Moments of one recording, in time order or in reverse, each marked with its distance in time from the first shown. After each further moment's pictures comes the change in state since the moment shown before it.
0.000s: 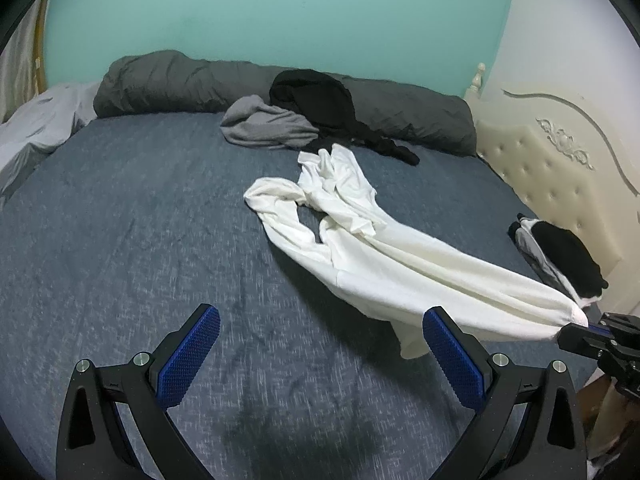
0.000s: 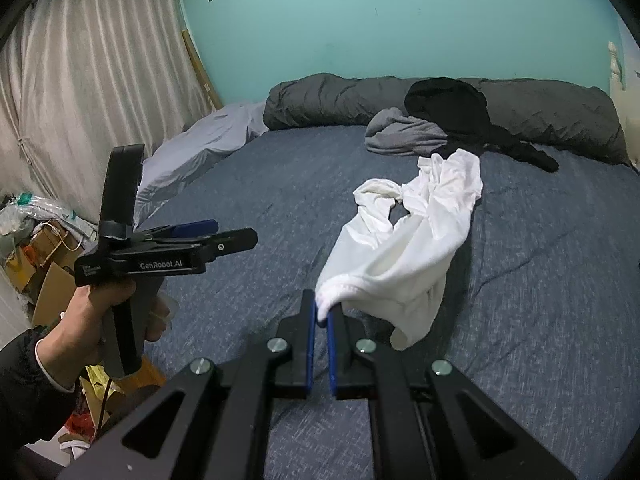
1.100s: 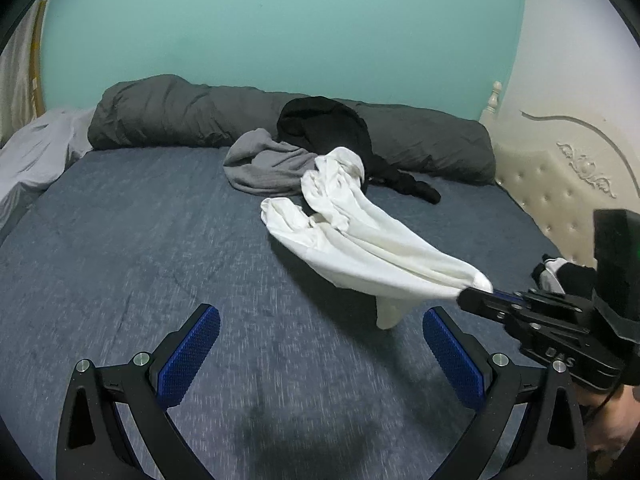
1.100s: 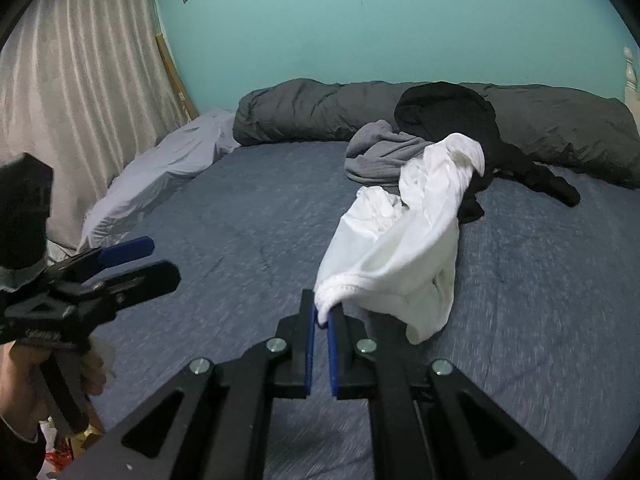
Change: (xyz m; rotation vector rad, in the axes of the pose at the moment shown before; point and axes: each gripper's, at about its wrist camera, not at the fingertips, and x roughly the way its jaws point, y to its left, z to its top) left arm 0.053 0.027 0.109 0.011 -0.077 0.038; right arm 0.128 -0.058 0.118 0.017 -0.042 -0.027
